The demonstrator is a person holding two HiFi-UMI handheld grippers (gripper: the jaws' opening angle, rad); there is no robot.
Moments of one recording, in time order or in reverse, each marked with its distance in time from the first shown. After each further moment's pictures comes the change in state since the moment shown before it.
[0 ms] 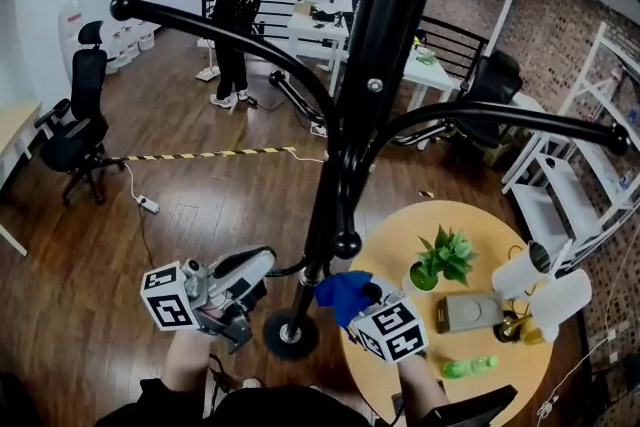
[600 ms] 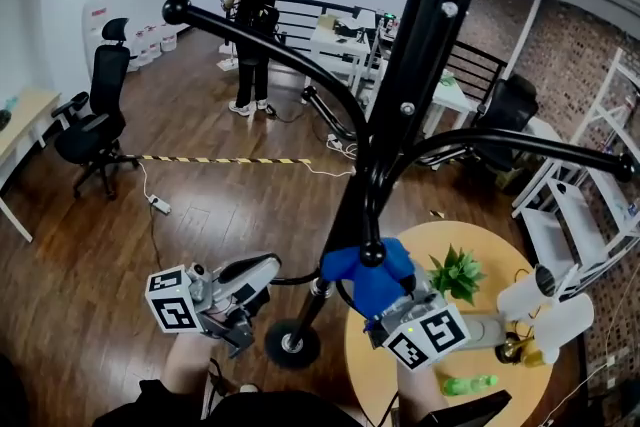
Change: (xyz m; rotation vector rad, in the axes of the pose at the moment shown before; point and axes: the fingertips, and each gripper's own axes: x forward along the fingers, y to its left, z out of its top) left arm -0.016 -0.006 0.013 0.031 -0.027 0.033; right arm -0.071 -0.006 0.156 0.082 -0.673 0.020
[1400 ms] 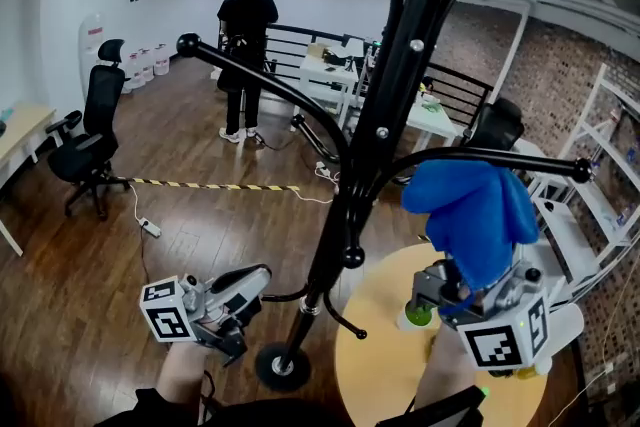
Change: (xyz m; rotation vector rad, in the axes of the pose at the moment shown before) left arm 0.005 -0.012 0.010 0.050 -0.027 -0.034; right arm -0.049 0.003 0.257 -0.160 -0.587 -0.038
